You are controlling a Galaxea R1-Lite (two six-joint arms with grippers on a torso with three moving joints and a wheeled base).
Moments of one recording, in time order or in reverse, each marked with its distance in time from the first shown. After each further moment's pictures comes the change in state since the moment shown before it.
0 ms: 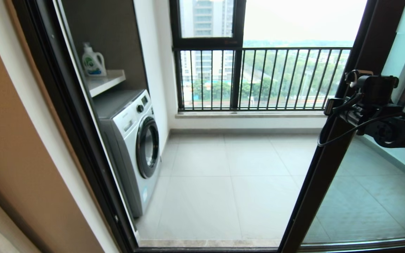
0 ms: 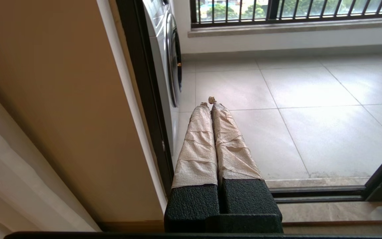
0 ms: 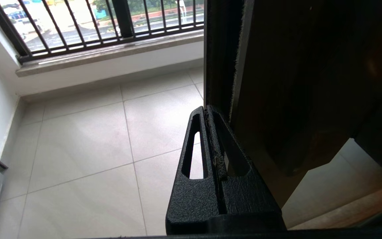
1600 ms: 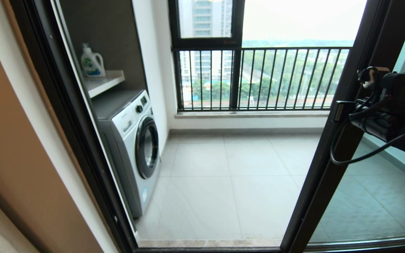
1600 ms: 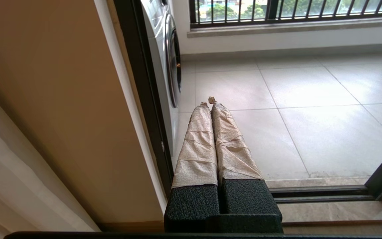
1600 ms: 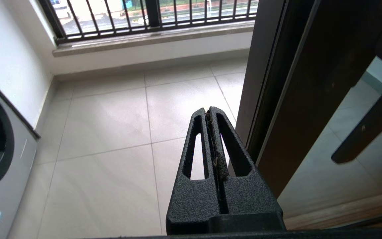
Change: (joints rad) left arm 0.000 0.000 0.000 0.000 0.000 0.000; right arm 0.134 -0.290 0.305 0.001 0.064 -0.014
